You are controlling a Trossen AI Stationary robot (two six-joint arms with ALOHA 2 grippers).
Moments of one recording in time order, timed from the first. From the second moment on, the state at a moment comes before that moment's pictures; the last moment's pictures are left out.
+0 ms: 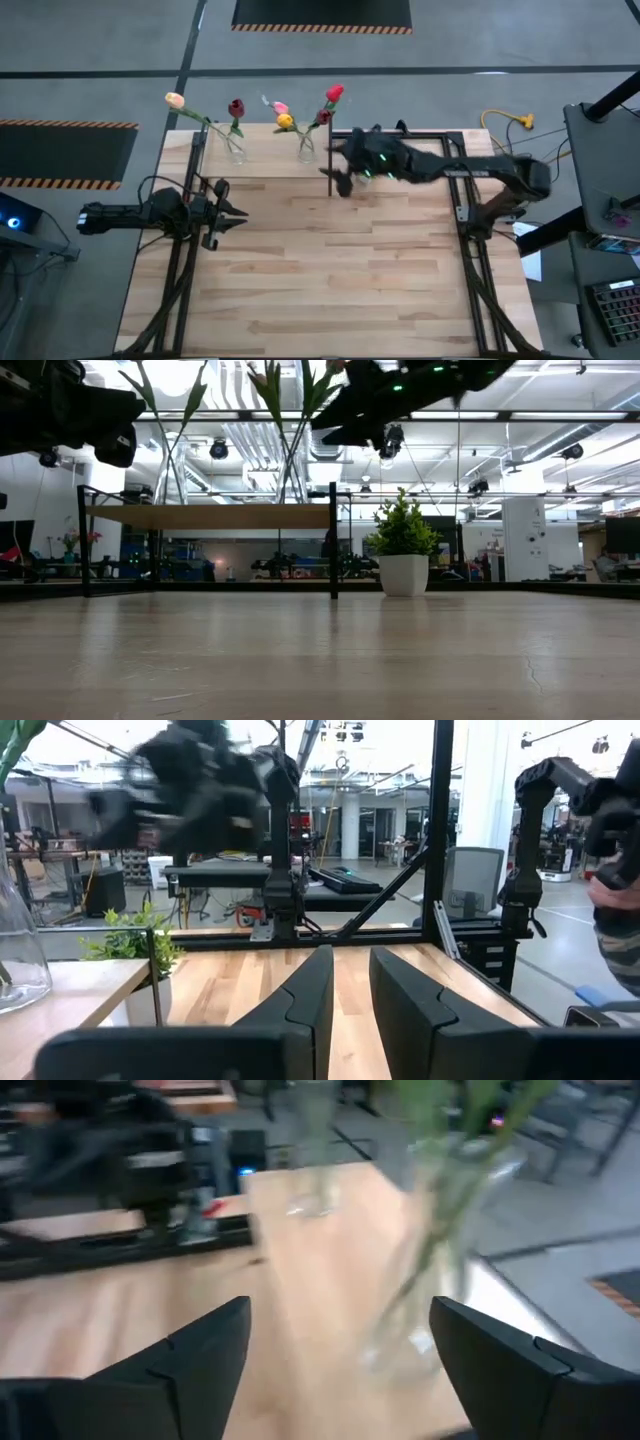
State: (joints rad) left arm -0.01 0.05 0.05 0.11 0.10 -0.01; right arm -0.26 1.54 1.11 0.15 0.02 0.02
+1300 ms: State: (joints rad) left arm -0.01 0.04 0.05 0.05 -0.01 -0.06; right arm 0.20 0.02 0.01 0.16 0.18 0.02
